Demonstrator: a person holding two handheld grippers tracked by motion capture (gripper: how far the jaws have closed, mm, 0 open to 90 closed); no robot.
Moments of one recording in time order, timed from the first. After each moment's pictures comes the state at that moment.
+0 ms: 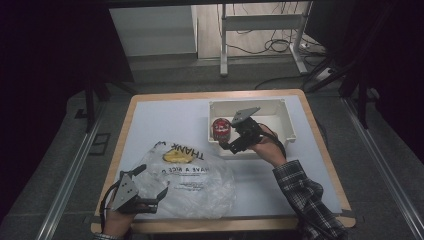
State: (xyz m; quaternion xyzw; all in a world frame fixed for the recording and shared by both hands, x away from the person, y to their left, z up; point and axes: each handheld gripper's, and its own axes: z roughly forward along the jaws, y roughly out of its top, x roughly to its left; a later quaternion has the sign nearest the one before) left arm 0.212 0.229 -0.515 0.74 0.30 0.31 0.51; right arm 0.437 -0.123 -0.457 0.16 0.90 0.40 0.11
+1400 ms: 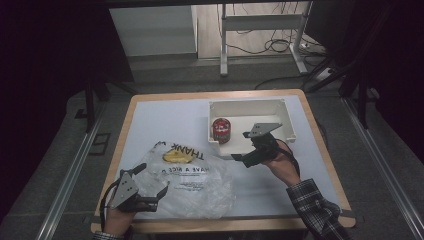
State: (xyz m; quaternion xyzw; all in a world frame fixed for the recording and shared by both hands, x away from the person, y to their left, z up) left arm 0.215 0.230 -0.515 0.74 0.31 0.31 0.51; right arm 0.389 -0.167 -0.461 0.18 0.87 0.44 0.13
